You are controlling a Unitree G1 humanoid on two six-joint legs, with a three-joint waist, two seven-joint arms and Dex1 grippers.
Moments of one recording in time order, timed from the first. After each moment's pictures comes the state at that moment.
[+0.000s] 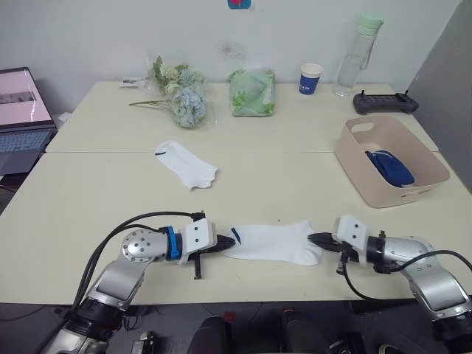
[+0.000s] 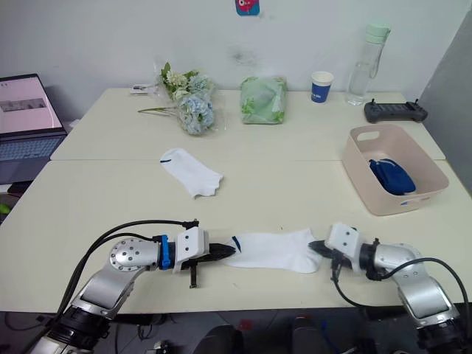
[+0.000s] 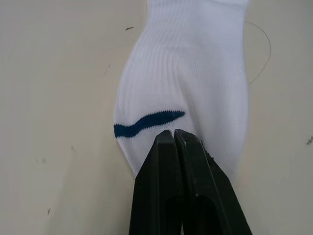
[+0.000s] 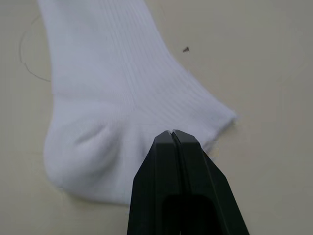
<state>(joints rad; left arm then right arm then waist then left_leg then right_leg) -0.17 0.65 -0.21 -0.02 -0.11 -0.05 -1.05 -0.04 -0.72 0.08 -0.17 0.14 0.15 0.95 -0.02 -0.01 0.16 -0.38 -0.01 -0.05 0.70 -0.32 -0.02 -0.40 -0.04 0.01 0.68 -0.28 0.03</state>
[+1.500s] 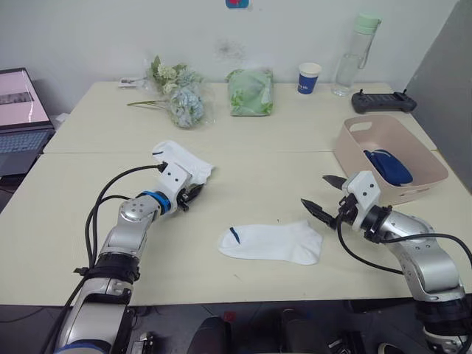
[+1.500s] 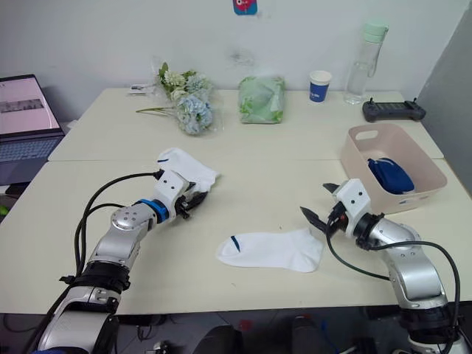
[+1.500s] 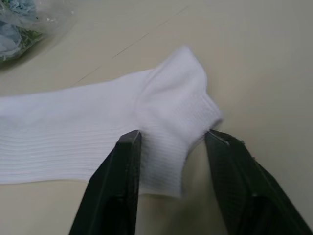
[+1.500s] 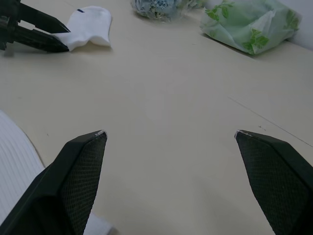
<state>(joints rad) -0.53 0.50 -0.04 0.53 -0.02 0.01 -0.60 -0.18 -0.55 -0.03 -0.29 0.27 0.38 0.67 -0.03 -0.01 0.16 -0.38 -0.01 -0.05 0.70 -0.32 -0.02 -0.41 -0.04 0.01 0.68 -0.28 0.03</state>
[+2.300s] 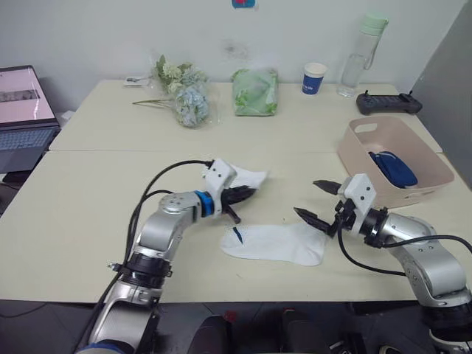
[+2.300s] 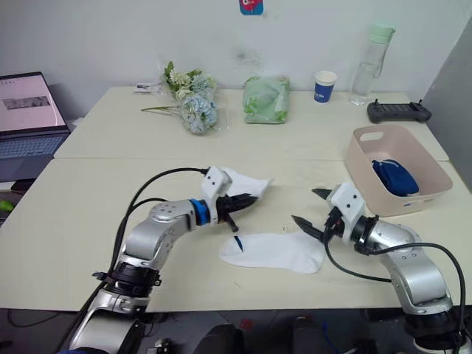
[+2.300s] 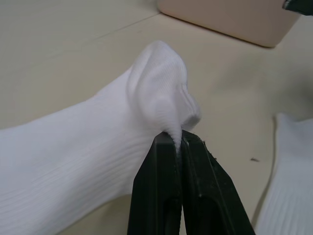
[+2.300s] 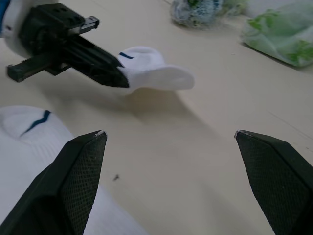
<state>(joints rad) -0.53 0.30 -0.16 0.07 -0.25 0.59 -0.75 -0.17 -0.60 -0.03 -0.34 0.32 0.41 0.71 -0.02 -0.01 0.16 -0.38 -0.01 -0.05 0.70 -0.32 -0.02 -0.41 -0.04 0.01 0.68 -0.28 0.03</state>
